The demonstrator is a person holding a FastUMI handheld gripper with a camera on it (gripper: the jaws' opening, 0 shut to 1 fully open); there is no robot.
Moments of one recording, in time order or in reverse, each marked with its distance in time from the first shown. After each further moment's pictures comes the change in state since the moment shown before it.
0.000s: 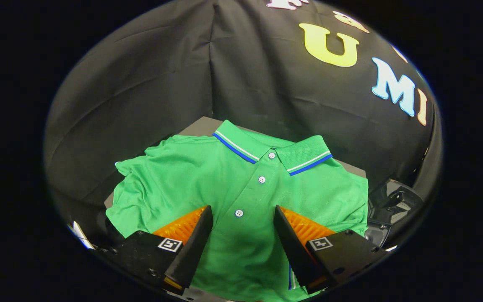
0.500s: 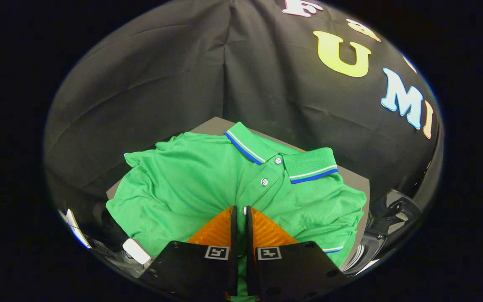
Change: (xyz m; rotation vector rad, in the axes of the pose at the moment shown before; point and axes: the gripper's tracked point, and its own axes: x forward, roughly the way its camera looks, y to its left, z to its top) arm -0.016 0.003 -0.006 -0.074 -0.049 0.019
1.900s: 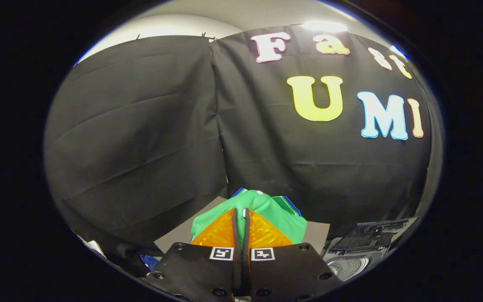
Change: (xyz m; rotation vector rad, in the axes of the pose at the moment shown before) arm -0.134 -0.070 0.127 0.159 -0.399 0.059
